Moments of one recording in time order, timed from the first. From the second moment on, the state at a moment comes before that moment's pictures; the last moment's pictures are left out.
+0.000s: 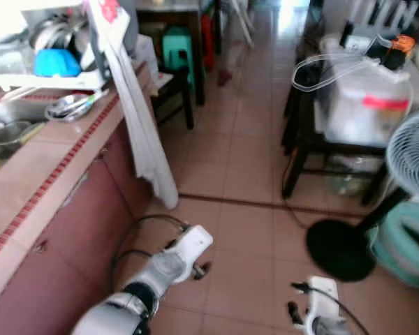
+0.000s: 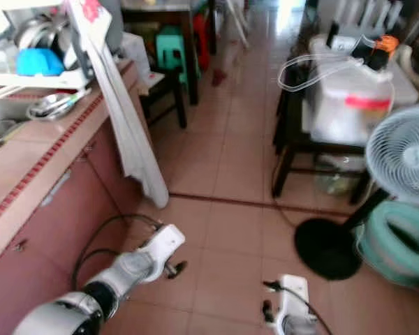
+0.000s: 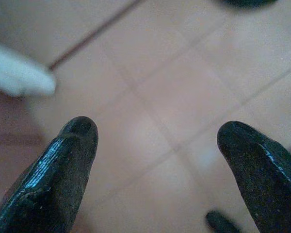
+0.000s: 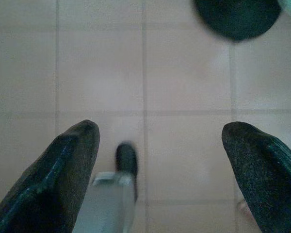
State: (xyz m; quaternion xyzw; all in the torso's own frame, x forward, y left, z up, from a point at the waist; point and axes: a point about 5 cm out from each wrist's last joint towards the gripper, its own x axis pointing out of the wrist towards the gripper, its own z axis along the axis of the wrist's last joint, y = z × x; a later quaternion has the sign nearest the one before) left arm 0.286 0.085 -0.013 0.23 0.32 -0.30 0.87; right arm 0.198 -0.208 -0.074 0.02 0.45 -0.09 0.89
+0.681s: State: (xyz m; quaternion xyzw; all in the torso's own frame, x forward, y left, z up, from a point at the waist) left arm 0.274 0.139 -0.031 0.14 0.40 -0.15 0.89; right arm 0.198 -0.196 -0.076 0.01 0.45 -0.07 0.89
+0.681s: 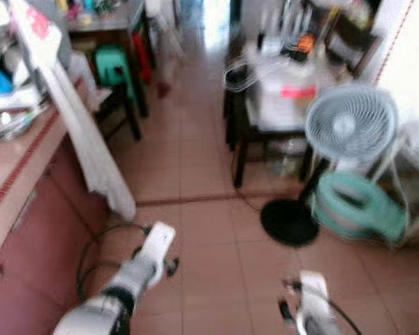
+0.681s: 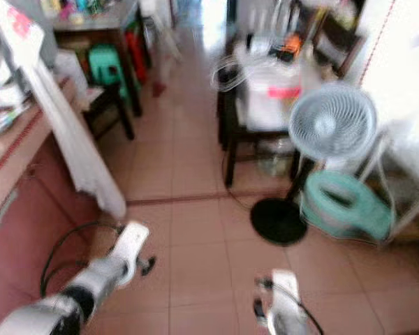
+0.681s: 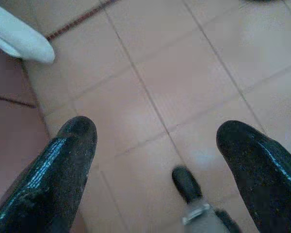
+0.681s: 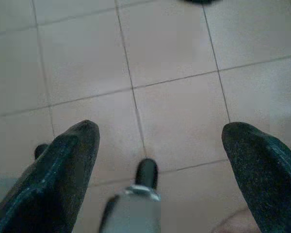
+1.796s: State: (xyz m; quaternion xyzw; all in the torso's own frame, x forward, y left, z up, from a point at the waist) left arm 0.286 0.144 -0.020 0.18 0.37 -0.18 0.89; right arm 0.209 -0.183 -0.072 0.03 0.43 -0.06 0.90
